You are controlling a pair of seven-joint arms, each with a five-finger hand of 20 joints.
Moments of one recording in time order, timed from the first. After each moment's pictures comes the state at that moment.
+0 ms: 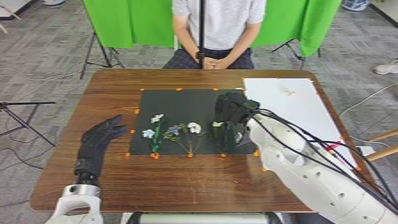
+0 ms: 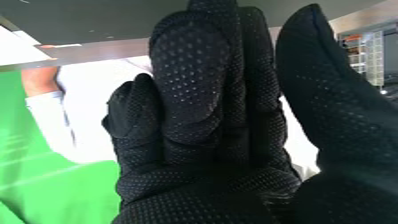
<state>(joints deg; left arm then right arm) 122.5 -70.4 -92.4 -116.4 67.5 11.2 10.7 -70.6 -55.5 49.3 -98.9 -131.2 -8.2 13.4</state>
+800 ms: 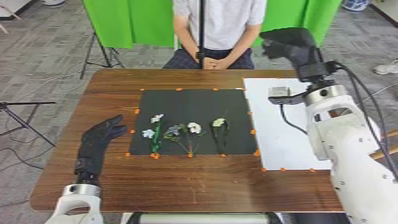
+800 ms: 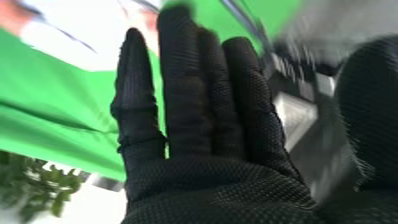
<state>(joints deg) 122.3 -70.5 -92.5 -116.3 67.6 11.1 10.7 -86.3 -64.7 85.5 -114.4 -100.9 2.5 2.6</state>
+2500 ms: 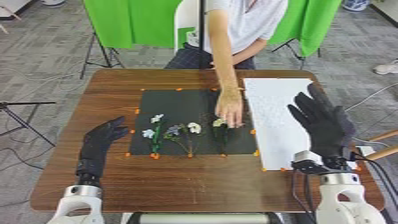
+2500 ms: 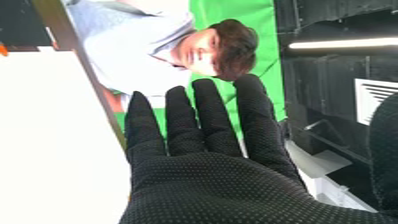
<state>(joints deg) 122.7 -70.4 -92.0 -116.4 67.6 10.8 10.9 -117.8 -75.4 98.2 -114.8 -57.8 -4.2 -16.4</state>
